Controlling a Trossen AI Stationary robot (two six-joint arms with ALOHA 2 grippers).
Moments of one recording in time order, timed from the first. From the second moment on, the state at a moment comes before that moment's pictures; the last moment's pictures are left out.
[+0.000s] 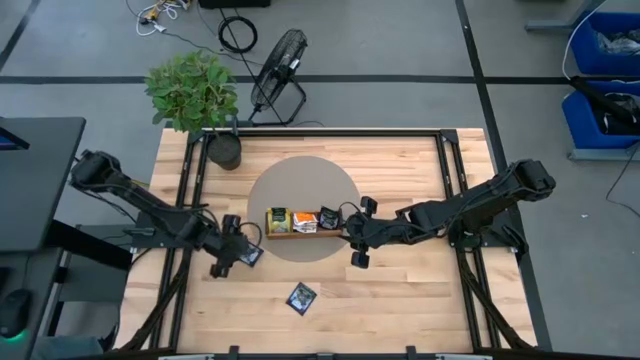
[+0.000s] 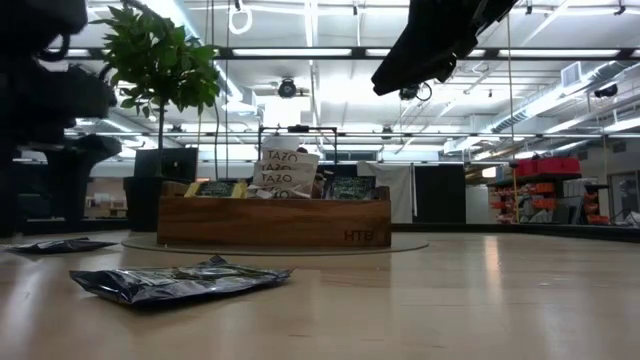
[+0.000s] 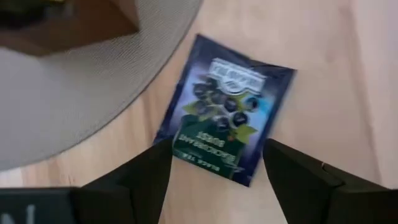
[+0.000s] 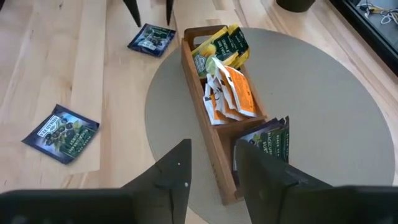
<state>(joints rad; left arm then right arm) -0.49 1.10 0.44 -0.52 -0.21 -0.29 0.31 1.48 1.00 -0.26 0.40 0.28</state>
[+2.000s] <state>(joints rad) -0.47 1.19 0.38 -0.38 -0.20 -0.51 0.31 1.48 1.00 -0.25 0.40 0.28</state>
